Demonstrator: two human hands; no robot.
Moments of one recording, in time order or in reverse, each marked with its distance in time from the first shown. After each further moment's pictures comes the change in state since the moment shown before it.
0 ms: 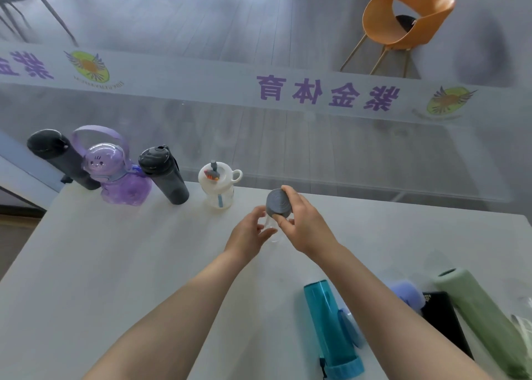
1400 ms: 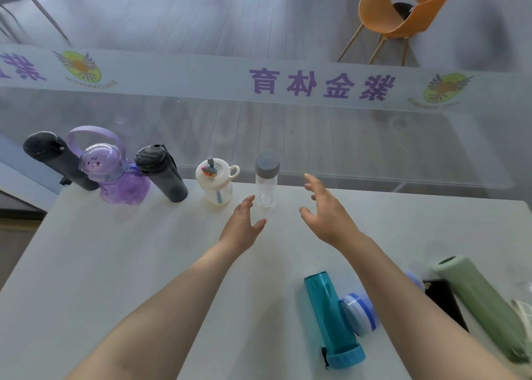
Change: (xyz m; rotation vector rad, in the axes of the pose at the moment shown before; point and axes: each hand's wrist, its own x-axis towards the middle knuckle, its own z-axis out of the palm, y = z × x) left_hand 0.007 -0.002 -0.012 0.145 -0.003 -0.137; right_hand -0.007 0.028 -0.034 0.004 -0.051 0.145
